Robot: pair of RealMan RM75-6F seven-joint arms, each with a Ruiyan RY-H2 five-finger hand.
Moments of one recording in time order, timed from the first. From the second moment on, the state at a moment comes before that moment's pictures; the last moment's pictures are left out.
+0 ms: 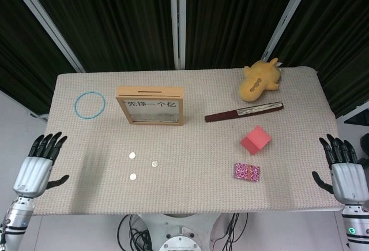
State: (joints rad) left arm -0.17 -1.17 -0.03 -1.61 1.60 1.44 0.13; right arm 0.05 -1.16 0.07 -1.56 -1.51 1.52 -0.08
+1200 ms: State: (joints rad) left arm -0.45 -1.59 -0.08 -1.29 1.50 1.13 0.04; right arm 0.03 -1.16 0.07 -1.56 -1.50 1.55 -0.06
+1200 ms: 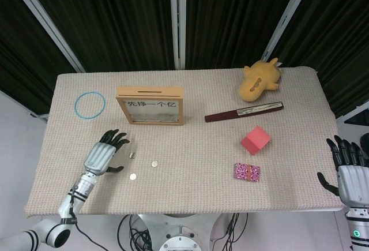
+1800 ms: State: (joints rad) left arm -0.48 -1.63 -0.05 -1.22 1.50 1.11 0.02; right arm 0.03 -1.15 0.07 -1.56 -1.49 1.53 -0.04
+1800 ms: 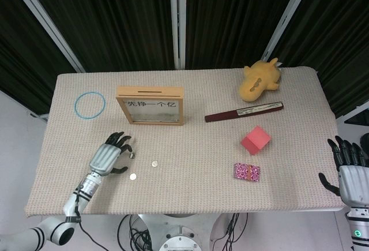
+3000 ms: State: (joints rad) left arm -0.52 -1.69 -0.04 -1.16 1.49 1.09 -0.02; right arm 0.03 -1.15 0.07 -1.55 -1.47 1.50 -0.04
